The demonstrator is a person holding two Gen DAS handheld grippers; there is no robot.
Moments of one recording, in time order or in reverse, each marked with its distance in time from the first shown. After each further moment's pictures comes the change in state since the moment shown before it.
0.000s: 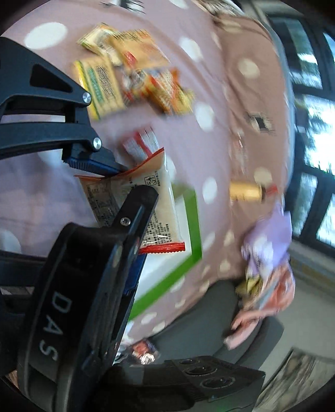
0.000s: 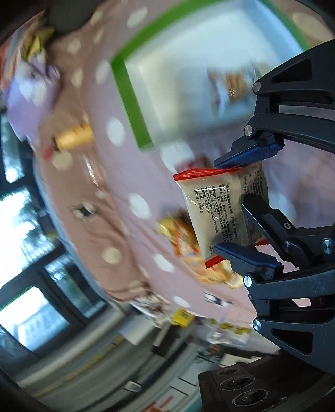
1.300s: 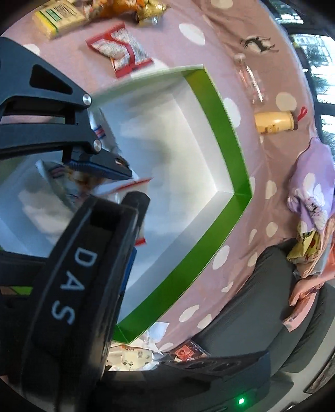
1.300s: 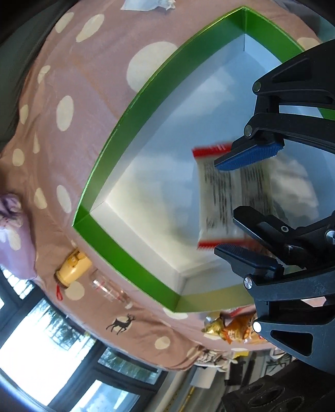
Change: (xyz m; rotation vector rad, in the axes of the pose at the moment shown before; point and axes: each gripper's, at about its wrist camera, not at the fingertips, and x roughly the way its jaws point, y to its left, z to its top) left arm 0.131 -0.094 -0.007 0.186 0.165 -0.016; right arm 0.005 -0.170 -0.010 0.406 0.032 -0.187
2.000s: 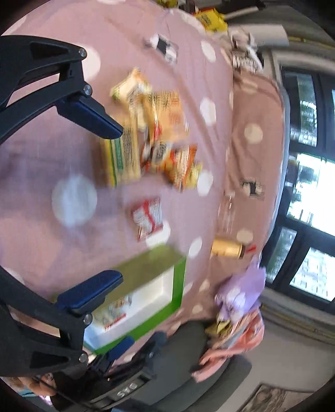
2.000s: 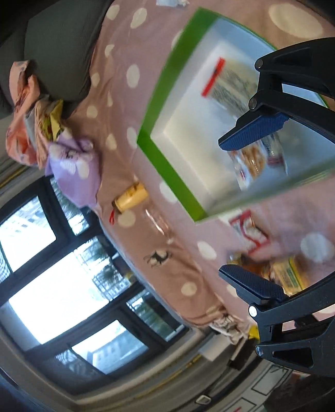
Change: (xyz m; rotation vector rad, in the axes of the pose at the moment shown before) left arm -0.171 0.151 -0.098 -0.382 -0.273 0.255; right arm -0.059 0.083 -0.073 -0.155 -0.409 0.184
